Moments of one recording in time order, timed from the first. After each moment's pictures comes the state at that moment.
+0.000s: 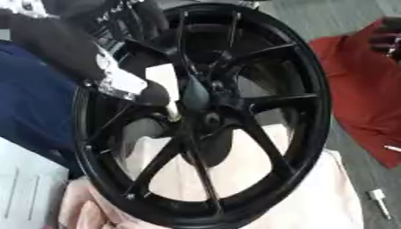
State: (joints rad) left arm -1.15 0.86 -0.63 -1.98 0.09 0.67 -0.54; right arm -0.36 -0.62 -0.18 -1.51 -0.34 -0.01 0.00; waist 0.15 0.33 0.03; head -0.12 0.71
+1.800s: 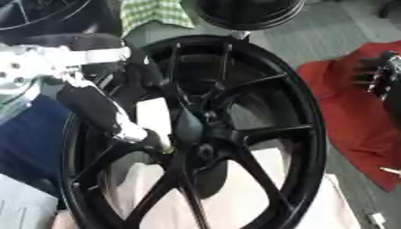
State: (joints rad) left arm -1.18 0.72 -0.72 -1.74 -0.20 0.56 -0.65; right arm -0.37 -0.60 -0.17 -1.51 -0.34 0.00 0.00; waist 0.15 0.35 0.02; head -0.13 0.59
